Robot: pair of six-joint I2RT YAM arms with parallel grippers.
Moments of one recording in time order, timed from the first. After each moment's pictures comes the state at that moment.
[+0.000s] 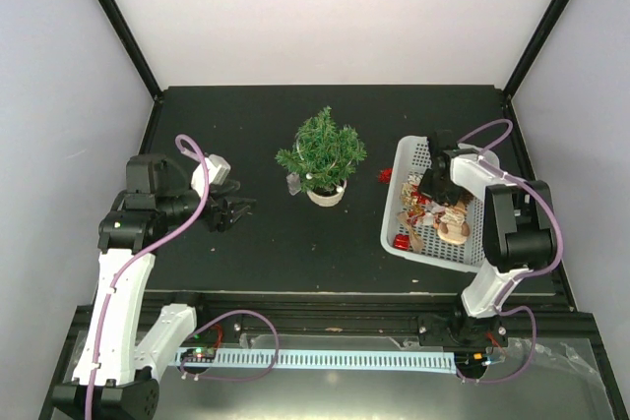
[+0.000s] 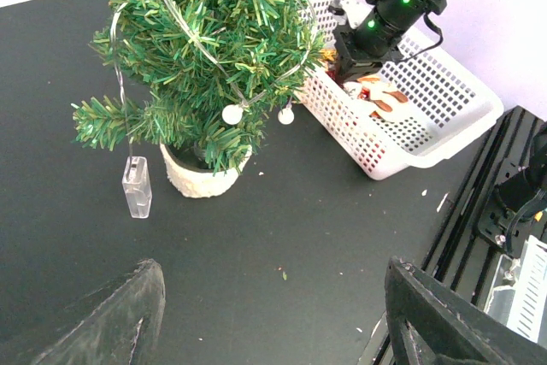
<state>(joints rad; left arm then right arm) -0.01 0.80 1.00 -0.91 0.87 0.30 0.13 1.74 1.07 -0.68 0.12 0.61</state>
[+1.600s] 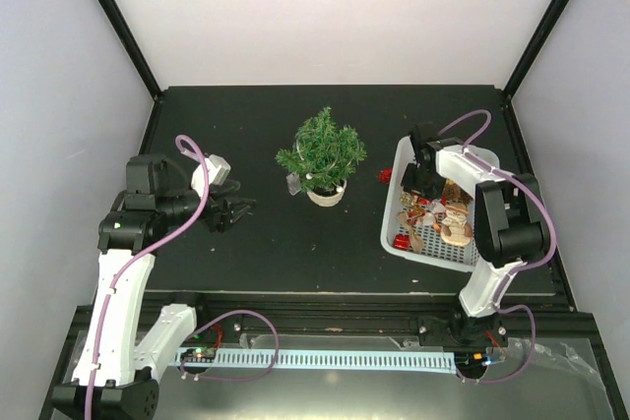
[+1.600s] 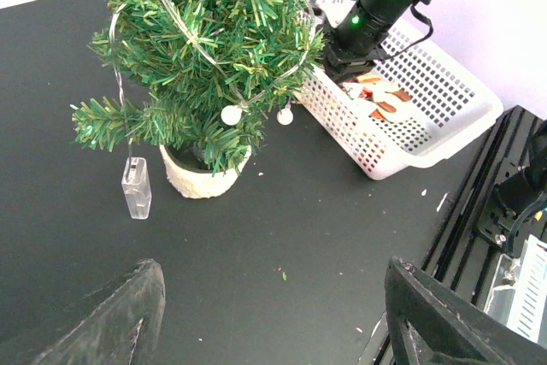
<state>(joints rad) -0.01 0.80 1.00 -0.91 0.87 0.30 0.23 1.78 1.18 -0.77 0.04 0.60</state>
